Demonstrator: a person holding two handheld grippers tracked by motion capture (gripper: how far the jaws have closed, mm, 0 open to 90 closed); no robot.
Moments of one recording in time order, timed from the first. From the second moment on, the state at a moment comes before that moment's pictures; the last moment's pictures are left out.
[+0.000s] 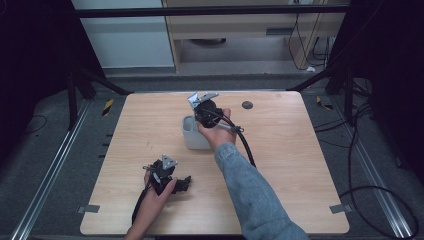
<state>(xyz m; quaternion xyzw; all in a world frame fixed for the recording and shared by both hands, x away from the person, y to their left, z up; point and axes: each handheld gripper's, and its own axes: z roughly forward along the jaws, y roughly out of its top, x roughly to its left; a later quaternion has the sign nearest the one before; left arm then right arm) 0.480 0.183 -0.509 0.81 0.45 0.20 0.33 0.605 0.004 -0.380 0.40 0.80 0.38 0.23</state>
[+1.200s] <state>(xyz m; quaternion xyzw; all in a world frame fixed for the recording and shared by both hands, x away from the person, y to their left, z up) 0.480 0.183 -0.509 0.81 0.45 0.20 0.33 0.606 0.007 -0.391 0.40 0.81 0.36 0.22</state>
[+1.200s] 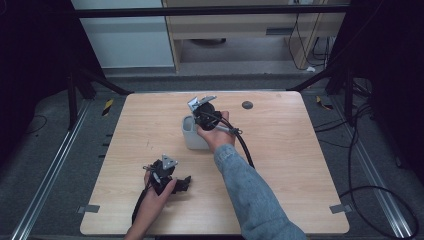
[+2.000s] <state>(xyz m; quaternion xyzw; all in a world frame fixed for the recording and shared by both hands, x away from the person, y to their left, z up) 0.480 0.183 -0.509 0.81 0.45 0.20 0.33 0.606 0.007 -0.393 0.40 0.82 0.36 0.22</state>
